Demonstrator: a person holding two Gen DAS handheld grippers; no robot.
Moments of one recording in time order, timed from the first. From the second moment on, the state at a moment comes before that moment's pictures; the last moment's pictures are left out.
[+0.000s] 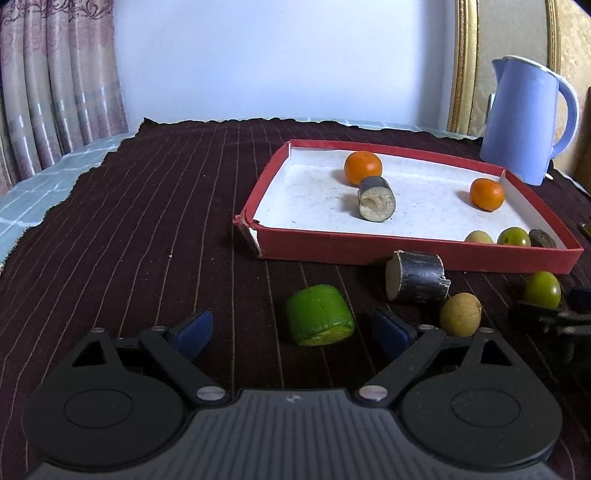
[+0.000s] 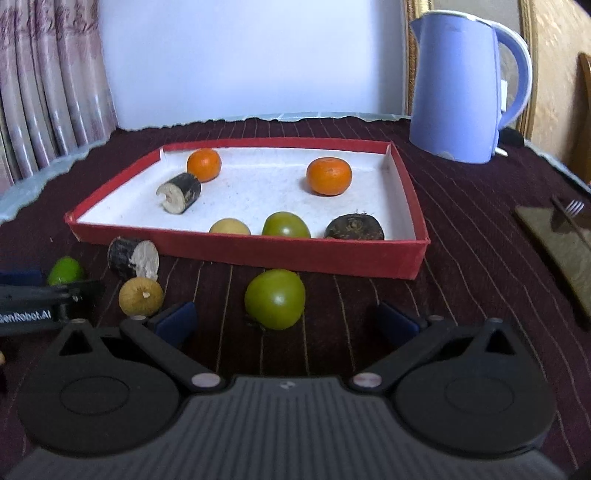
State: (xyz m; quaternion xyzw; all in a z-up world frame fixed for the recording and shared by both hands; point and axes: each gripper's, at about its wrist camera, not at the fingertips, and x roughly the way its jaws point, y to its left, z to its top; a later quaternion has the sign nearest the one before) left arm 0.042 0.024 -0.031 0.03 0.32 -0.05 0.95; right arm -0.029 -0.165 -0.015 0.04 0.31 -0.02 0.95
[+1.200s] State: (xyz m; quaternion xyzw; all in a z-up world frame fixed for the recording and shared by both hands) left arm 0.034 0.027 -0.026 0.01 0.30 -0.08 0.95; right arm -0.036 -0.149 -0.015 0.00 0.29 -0.03 0.96
